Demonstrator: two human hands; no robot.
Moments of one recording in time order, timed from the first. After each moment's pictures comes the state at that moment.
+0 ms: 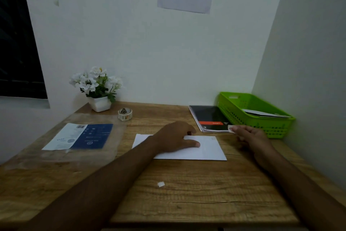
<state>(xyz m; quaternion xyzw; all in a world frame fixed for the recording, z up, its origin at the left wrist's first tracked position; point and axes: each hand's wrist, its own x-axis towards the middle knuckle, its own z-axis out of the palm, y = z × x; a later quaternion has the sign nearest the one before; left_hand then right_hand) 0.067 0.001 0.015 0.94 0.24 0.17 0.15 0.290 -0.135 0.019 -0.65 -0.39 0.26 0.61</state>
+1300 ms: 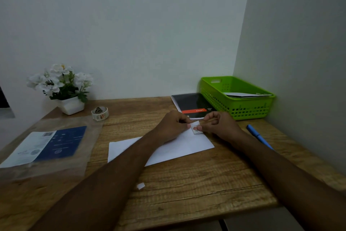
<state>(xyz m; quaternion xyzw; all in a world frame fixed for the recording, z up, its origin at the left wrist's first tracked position) 0.122 -0.002 0.006 0.86 0.26 0.27 0.34 0.276 -0.110 0.013 -0.71 -0.47 0.21 0.48</state>
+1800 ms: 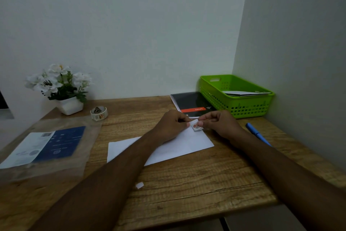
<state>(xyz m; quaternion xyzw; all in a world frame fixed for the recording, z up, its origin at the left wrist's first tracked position) 0.124 0.000 0.003 0.86 0.27 0.28 0.32 0.278 -0.111 0.011 -0.68 -0.48 0.23 0.51</state>
